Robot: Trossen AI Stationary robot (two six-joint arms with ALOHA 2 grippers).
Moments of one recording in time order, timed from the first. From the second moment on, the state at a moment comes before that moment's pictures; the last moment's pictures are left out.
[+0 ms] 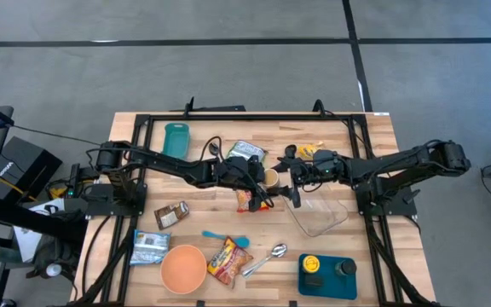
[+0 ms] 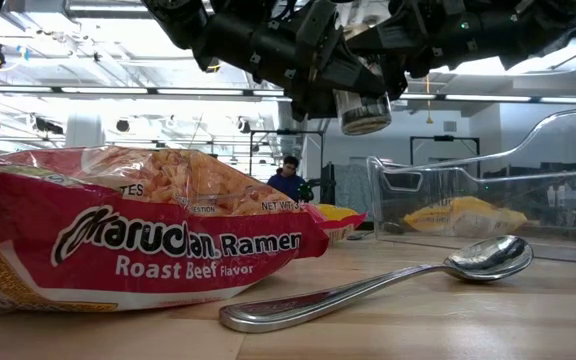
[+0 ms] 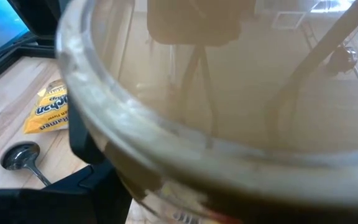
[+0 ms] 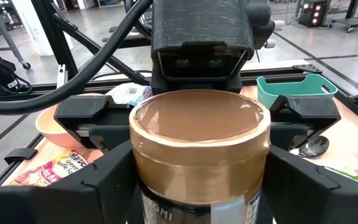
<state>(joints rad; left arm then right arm) 0.00 1.82 1.12 0.34 -0.01 -0.06 -0.03 1.25 0.58 0.45 -0.08 0.08</state>
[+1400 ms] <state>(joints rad) 0.01 1.56 1.12 -0.05 -0.03 -0.07 -0.03 0.96 0.58 0.06 -0.08 0.07</state>
